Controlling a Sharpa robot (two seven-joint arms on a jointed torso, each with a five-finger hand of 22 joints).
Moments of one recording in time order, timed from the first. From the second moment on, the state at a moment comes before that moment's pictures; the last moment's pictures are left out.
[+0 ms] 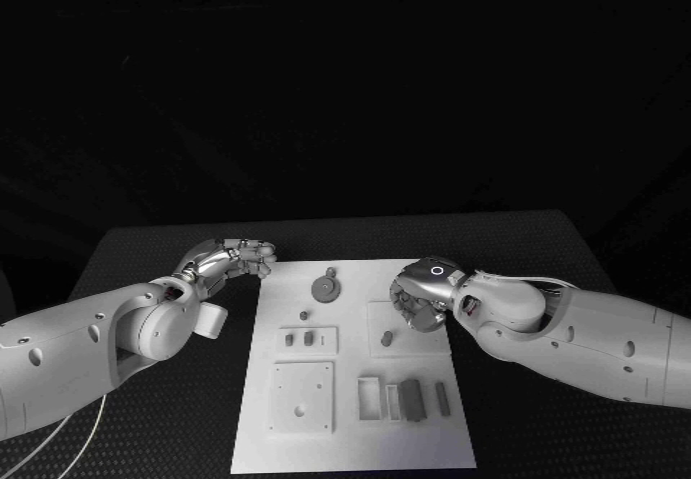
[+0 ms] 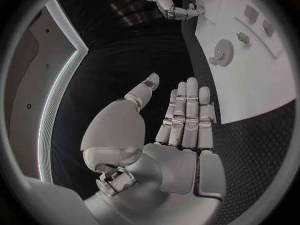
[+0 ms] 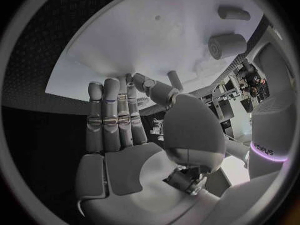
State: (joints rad) left arm 1.23 -0.79 -0.12 1.27 -0.09 -0.13 0.35; left_hand 1.05 -0.09 0.45 -0.28 0.06 0.88 0.15 0.25 0.52 1.19 0.11 0.07 0.18 1.00 0.06 0.60 0.49 0.05 0.74 -0.04 0.60 1.28; right arm 1.16 -0.84 -0.08 1.48 -1.90 -0.28 -0.08; right_hand 1.11 -0.21 0.97 -0.28 0.08 1.10 0.08 0.36 0.55 1.37 0.03 0.18 0.33 1.32 -0.06 0.60 0.98 0.21 1.11 0.04 0.66 1.31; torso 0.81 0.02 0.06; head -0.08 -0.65
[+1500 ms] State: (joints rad) left arm 1.23 -0.78 -0.12 1.24 -0.08 -0.13 0.35; left_hand 1.05 -0.09 0.45 -0.28 0.06 0.88 0.15 0.25 0.52 1.19 0.11 0.07 0.18 1.00 0.06 0.59 0.49 0.04 0.74 -0.04 0.60 1.28; right arm 1.20 -0.85 -0.02 1.58 -1.59 -0.26 0.05; right_hand 1.10 -0.21 0.95 -0.29 0.12 1.10 0.08 0.35 0.56 1.37 0.03 0.18 0.34 1.32 -0.07 0.60 0.99 0.22 1.11 0.04 0.67 1.31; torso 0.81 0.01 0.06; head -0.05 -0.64
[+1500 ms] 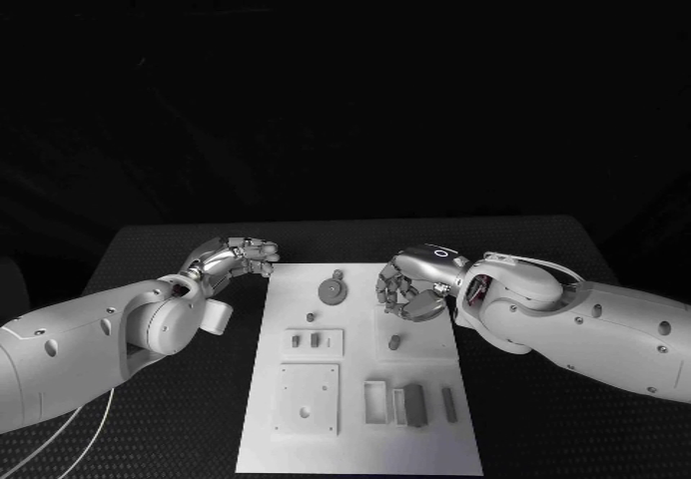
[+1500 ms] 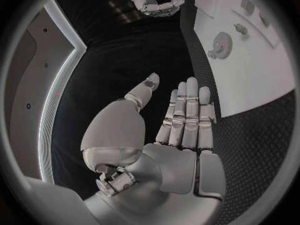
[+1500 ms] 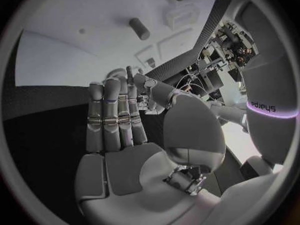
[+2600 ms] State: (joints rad) left arm 1.23 -0.71 -0.12 1.15 -0.05 -0.15 0.35; left_hand 1.04 -0.09 0.45 -0.27 0.06 0.88 0.16 0.26 0.51 1.22 0.11 0.08 0.18 0.98 0.08 0.54 0.51 0.04 0.75 -0.03 0.59 1.29; right arm 1.07 -0.63 -0.10 1.51 -1.67 -0.41 0.13; right_hand 1.10 -0.20 0.94 -0.29 0.12 1.09 0.08 0.35 0.57 1.37 0.03 0.16 0.37 1.32 -0.07 0.61 0.99 0.22 1.10 0.04 0.70 1.31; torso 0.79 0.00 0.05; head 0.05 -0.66
